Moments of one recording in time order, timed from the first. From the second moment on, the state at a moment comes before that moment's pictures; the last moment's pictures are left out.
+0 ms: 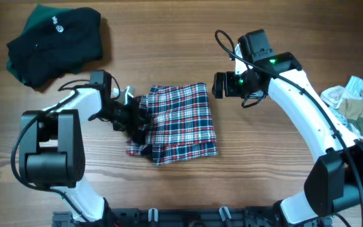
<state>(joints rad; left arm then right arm) -0.01 1.91 0.99 -0.66 0.68 -0.25 0.29 1.70 1.36 -0.93 -0.17 0.26</state>
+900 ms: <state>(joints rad) 0.03 1.92 1.43 -0.74 0.45 -0.25 0.29 1.70 1.36 -0.93 -0.17 0.26</state>
